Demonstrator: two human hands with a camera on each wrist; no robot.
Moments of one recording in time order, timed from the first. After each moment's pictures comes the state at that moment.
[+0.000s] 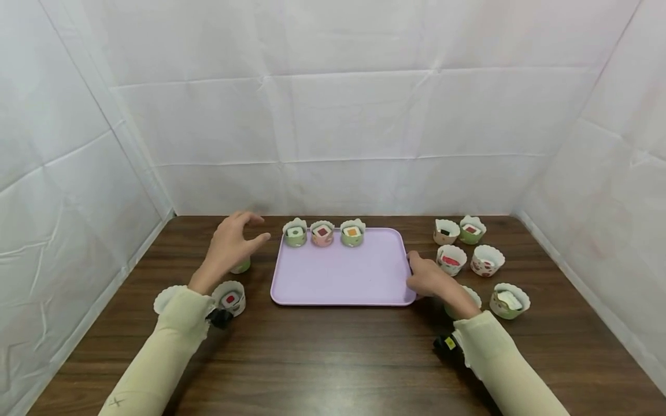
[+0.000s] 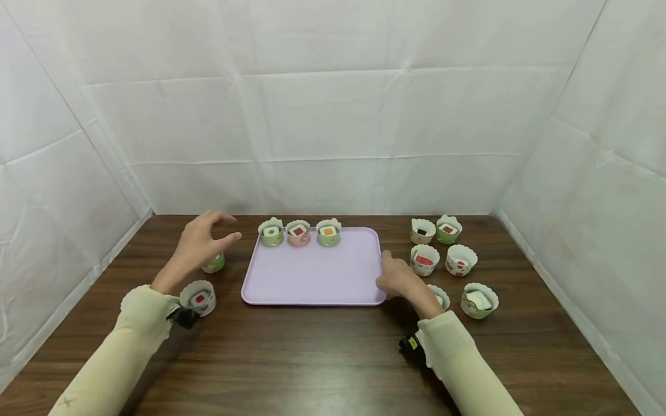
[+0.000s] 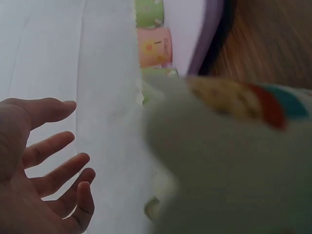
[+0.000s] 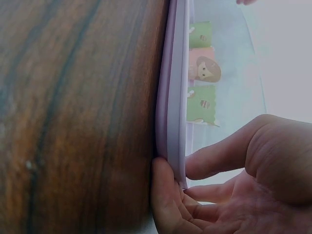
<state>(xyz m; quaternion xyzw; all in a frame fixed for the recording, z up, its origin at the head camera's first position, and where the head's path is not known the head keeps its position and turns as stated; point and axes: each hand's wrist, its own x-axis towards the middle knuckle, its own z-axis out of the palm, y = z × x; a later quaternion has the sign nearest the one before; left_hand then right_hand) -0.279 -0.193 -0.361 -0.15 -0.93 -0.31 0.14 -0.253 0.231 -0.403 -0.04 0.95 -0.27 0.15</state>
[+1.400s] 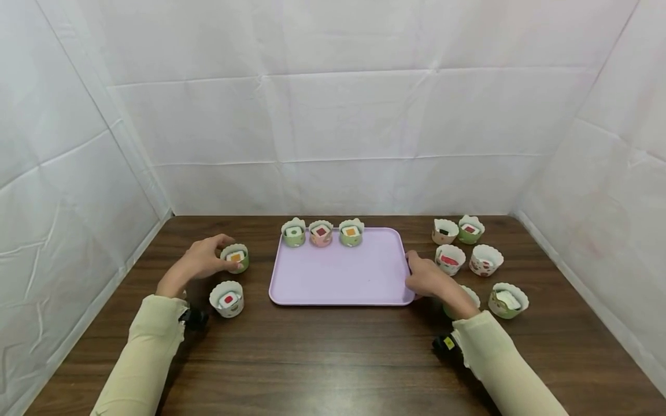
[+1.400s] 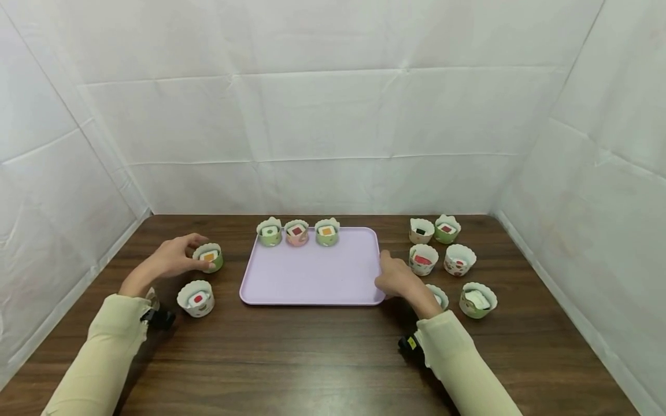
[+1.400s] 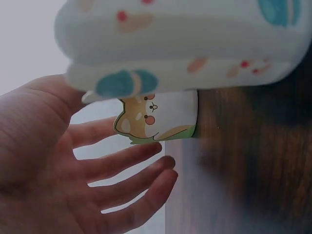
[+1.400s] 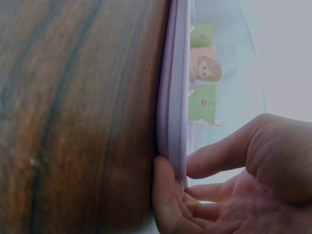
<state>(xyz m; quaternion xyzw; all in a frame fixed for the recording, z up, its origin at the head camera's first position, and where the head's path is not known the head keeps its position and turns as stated) -0.281 -0.254 -0.375 -0.11 -0.96 -0.23 -0.06 -0.253 0.232 -0.403 -0.04 0.95 -0.26 0.15</state>
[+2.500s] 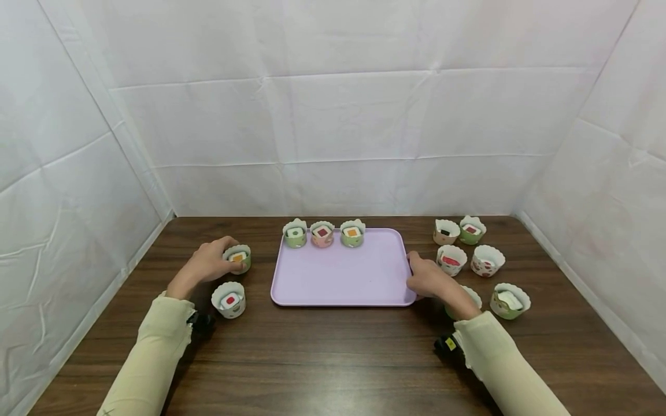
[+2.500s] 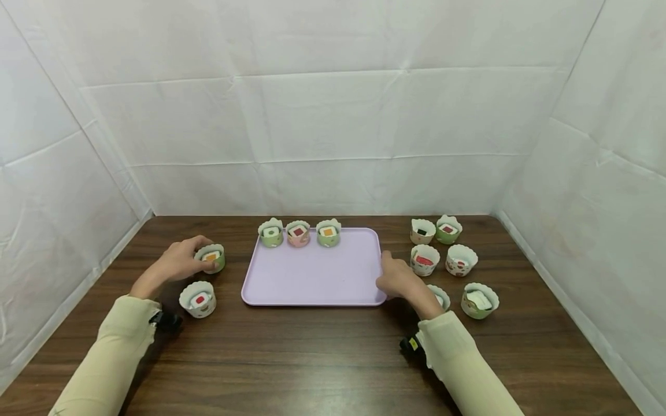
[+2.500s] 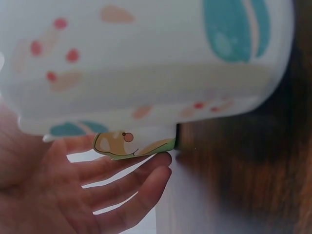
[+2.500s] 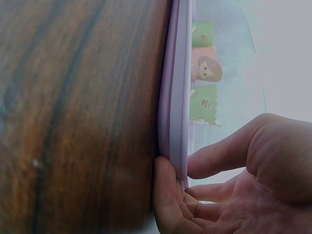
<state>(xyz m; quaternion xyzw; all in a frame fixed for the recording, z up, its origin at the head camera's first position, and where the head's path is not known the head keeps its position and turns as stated) -0.281 -0.246 -0.383 -0.12 -0.96 -0.23 -0.05 -0.254 0.233 -0.404 -0.05 0.96 -0.25 0.14</state>
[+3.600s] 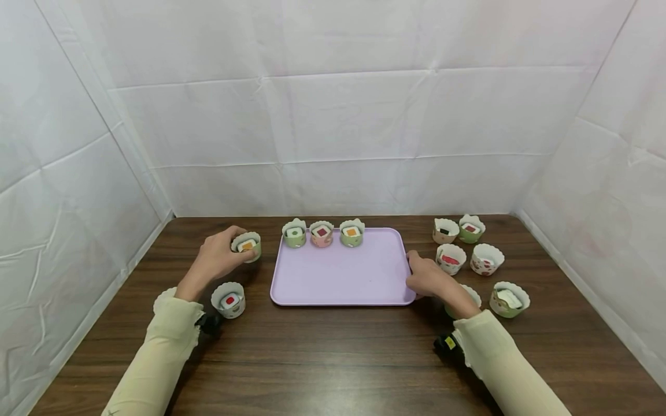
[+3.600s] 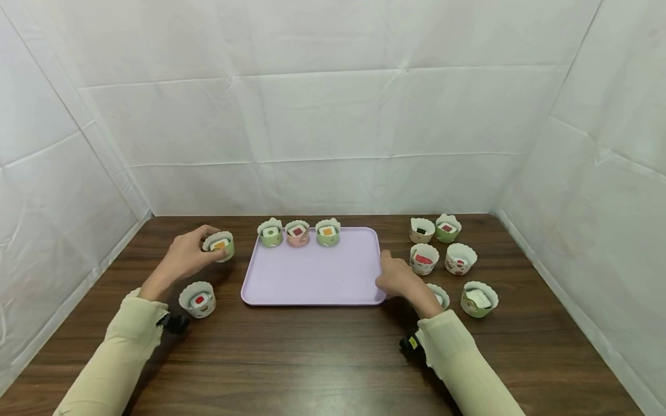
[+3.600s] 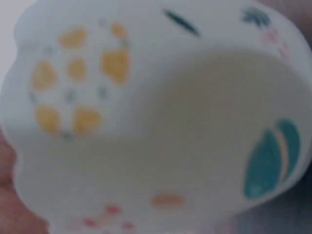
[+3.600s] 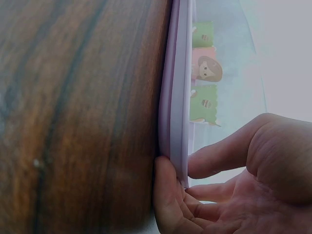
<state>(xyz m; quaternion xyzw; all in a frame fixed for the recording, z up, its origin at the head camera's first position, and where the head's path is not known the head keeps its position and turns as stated) -0.280 -0.224 -0.382 -0.11 -0.95 -0.27 0.06 -0.253 0.232 -0.402 -0.04 0.95 -0.26 0.15</state>
